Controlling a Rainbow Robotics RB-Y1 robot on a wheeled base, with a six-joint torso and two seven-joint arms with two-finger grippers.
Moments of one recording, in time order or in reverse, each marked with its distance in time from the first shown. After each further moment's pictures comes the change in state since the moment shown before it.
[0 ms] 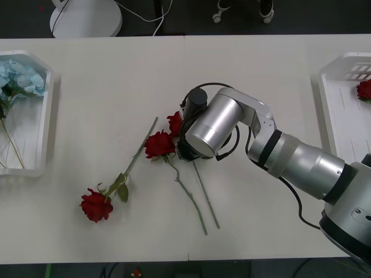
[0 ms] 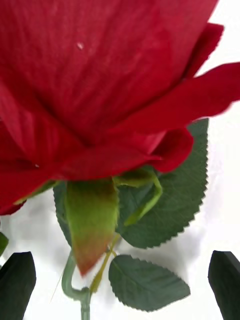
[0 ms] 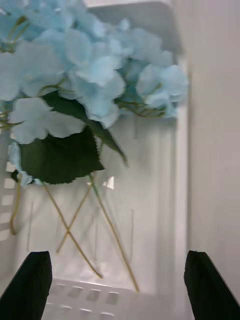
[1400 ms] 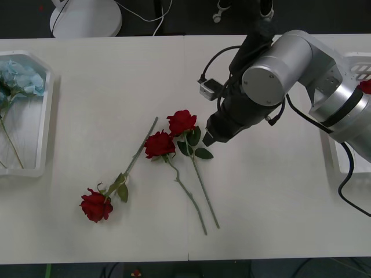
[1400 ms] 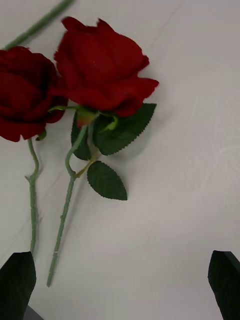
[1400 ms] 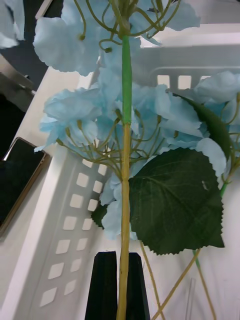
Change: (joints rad) right arm -0.030 -0.286 -0.184 -0.313 -0.381 0.239 0.322; left arm -0.109 -0.001 0.160 0.393 -0.150 -0.407 -0.125
